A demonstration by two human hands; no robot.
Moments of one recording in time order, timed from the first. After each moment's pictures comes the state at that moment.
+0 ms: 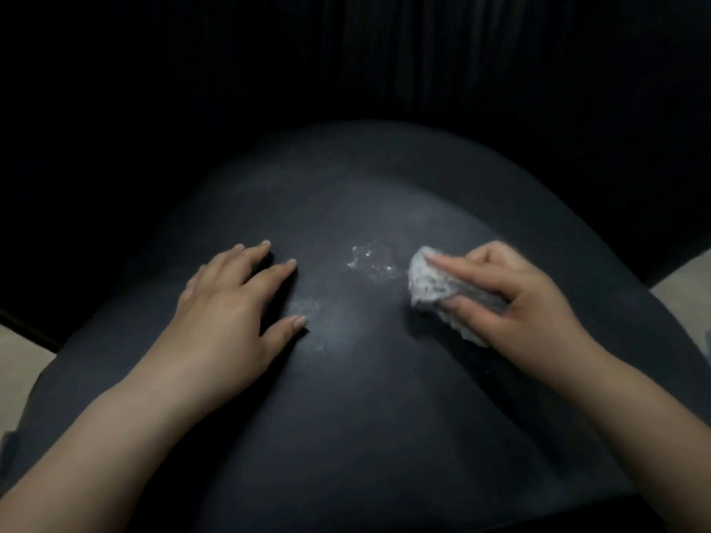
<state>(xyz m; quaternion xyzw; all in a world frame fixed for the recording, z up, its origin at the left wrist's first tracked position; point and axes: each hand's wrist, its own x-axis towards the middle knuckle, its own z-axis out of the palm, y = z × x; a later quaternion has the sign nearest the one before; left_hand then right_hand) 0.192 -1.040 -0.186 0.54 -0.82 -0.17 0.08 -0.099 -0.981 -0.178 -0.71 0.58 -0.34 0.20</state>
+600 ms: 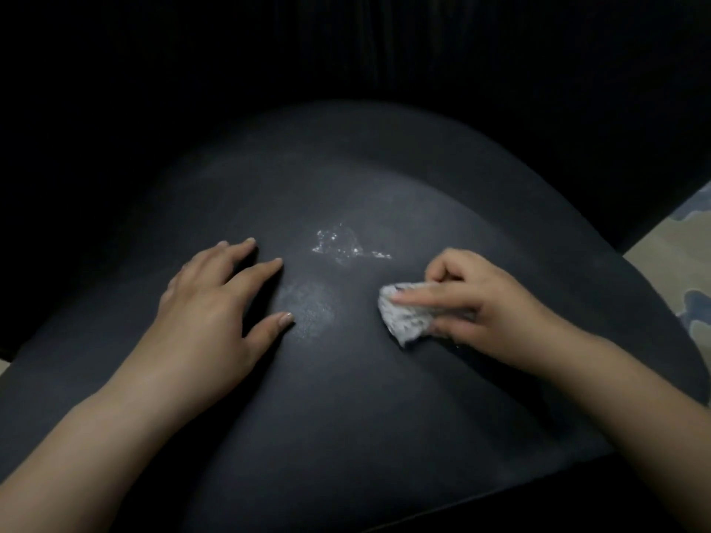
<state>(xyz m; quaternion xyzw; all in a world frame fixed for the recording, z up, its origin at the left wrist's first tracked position) 0.176 -1.030 -0.189 0.52 -0.83 -0.17 0.10 -0.122 -0.973 -0.199 -0.80 0.52 -0.23 0.19</state>
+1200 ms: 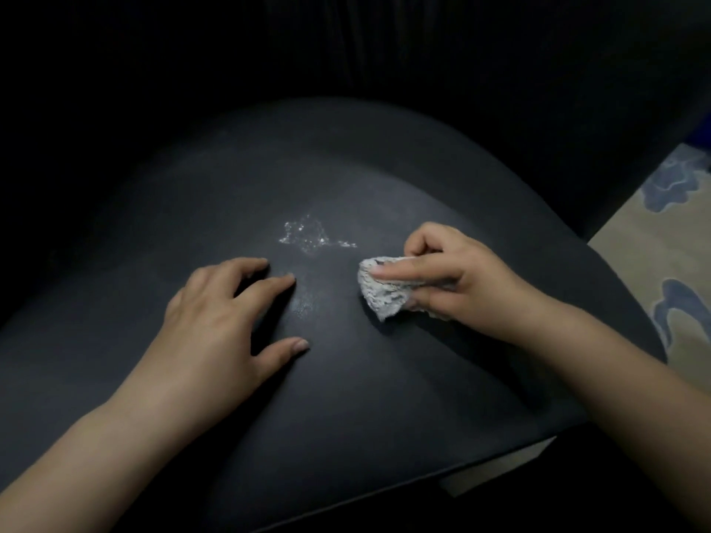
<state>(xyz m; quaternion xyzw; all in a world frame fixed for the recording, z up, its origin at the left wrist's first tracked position) 0.146 -0.996 -0.187 0.49 -0.85 -0.15 0.09 -0.138 -0.969 -0.185 -0.78 0.52 -0.27 0.22</state>
